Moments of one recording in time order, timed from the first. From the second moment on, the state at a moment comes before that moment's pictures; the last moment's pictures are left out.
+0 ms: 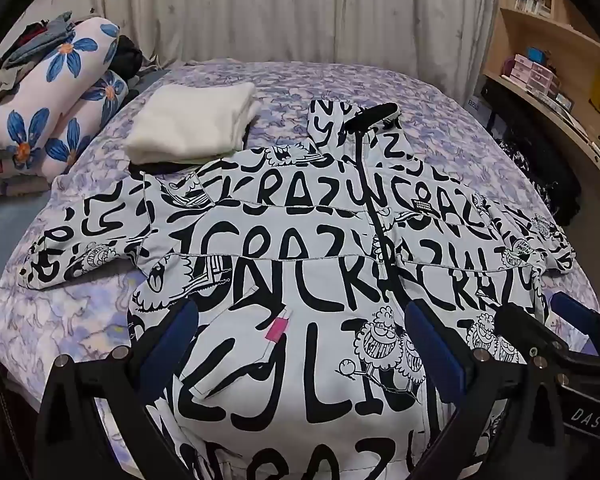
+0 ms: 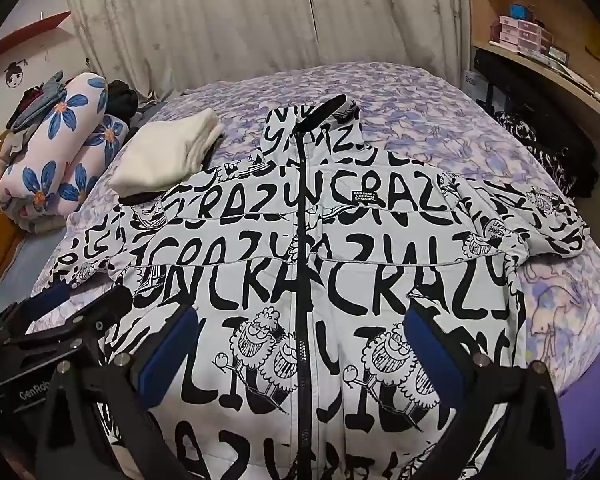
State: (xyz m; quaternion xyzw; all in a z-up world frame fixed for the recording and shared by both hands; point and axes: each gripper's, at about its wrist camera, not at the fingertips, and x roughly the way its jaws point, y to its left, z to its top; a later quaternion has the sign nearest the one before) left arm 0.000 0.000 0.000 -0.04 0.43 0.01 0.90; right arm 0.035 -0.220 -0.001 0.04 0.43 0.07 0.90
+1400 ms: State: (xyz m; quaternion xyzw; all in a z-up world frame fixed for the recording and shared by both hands) left arm -0.005 -0.020 0.010 -0.03 0.42 0.02 0.91; right arm 0.025 -0.246 0.008 0.06 0.42 0.06 0.91
